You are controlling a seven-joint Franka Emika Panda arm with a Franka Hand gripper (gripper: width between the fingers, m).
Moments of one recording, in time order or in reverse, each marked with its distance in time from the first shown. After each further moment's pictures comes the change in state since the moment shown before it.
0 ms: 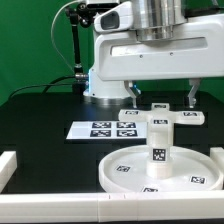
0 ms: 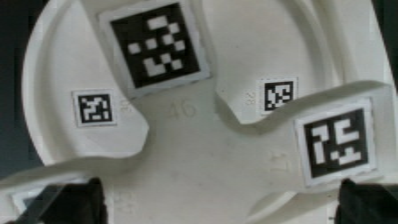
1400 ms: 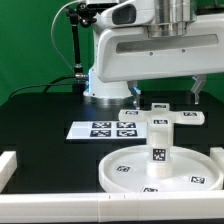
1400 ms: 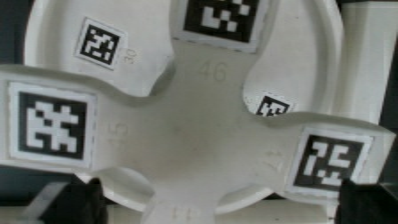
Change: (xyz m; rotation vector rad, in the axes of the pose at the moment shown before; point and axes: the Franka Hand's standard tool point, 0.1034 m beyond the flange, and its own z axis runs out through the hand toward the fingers) arm 0.005 -0.004 -0.004 -0.026 -0.007 -0.329
